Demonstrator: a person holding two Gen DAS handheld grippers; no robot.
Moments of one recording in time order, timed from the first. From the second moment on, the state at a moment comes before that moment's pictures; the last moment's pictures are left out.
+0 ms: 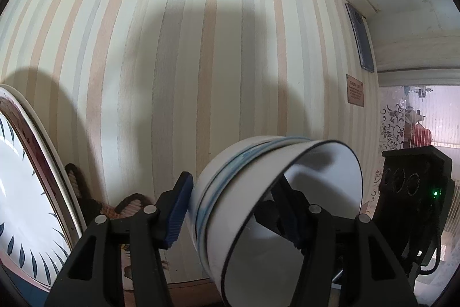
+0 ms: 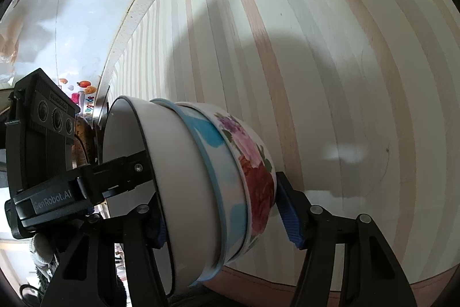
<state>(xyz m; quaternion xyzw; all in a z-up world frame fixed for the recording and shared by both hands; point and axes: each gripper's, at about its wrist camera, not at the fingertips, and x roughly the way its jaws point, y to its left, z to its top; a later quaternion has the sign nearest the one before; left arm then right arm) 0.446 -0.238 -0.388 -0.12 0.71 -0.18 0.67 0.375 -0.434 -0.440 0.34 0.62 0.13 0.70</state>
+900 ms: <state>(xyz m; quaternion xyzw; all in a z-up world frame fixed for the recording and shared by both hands) 0.438 -0.093 -0.313 -0.21 0.64 -0.07 0.73 0.420 -0.316 -0.370 0.24 0.62 0.27 0.69</state>
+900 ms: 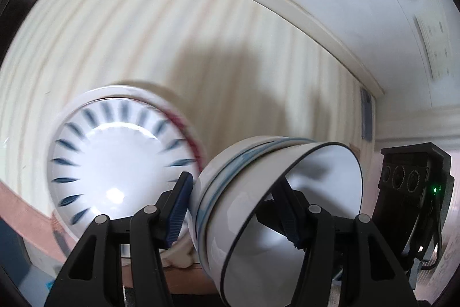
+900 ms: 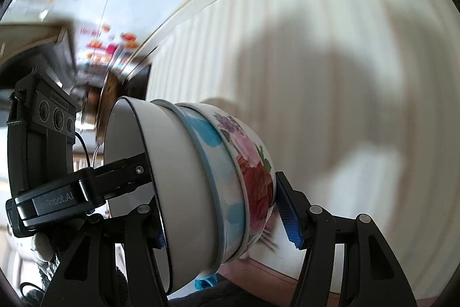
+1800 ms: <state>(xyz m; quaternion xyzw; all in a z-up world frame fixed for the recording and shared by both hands) 0.407 0.015 -0.356 -0.30 0.63 0.02 0.72 0.449 -0.177 -0.423 0.16 0.67 0.33 0.65</state>
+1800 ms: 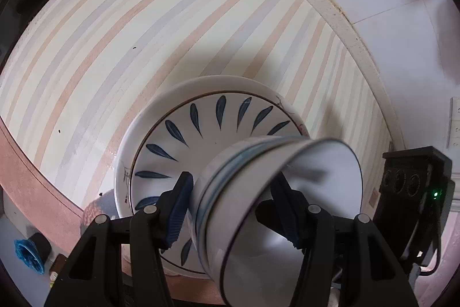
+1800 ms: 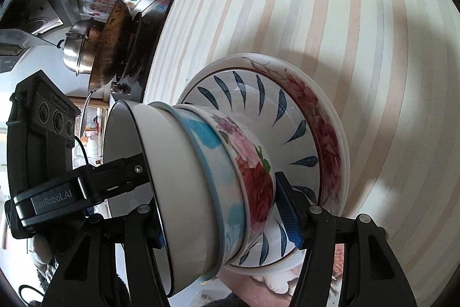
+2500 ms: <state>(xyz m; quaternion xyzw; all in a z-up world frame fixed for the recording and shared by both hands) 0.403 0.010 -0.332 -0.23 0.63 0.05 0.74 0.443 -0.178 -0.420 0.16 0.69 0.30 0.65</state>
